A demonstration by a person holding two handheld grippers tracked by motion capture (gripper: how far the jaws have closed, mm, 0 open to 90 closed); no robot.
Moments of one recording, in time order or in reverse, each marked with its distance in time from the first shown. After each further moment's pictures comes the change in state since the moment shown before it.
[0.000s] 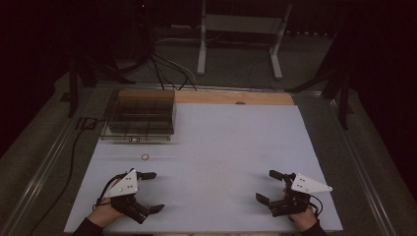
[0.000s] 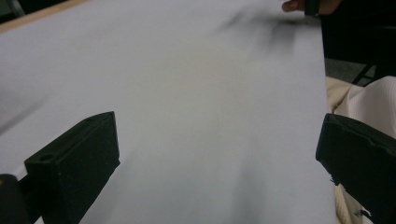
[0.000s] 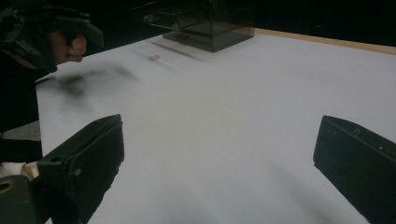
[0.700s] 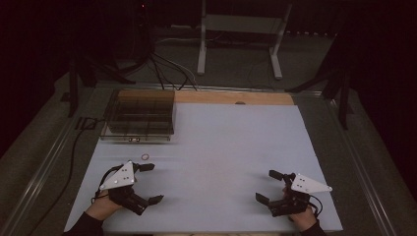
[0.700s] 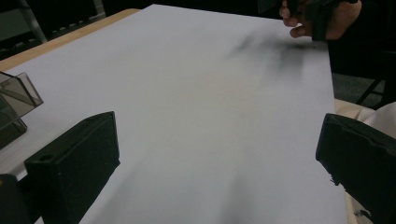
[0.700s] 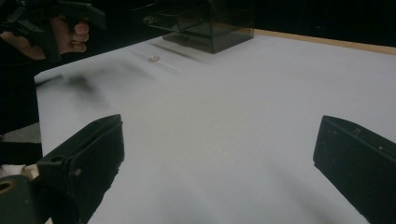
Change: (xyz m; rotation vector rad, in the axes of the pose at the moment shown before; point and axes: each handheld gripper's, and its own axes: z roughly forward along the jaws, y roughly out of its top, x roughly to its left) left arm 0.013 0.016 -0.007 -0.038 0.034 0.001; right arm 0.000 0.000 0.001 -0.006 0.000 0.004
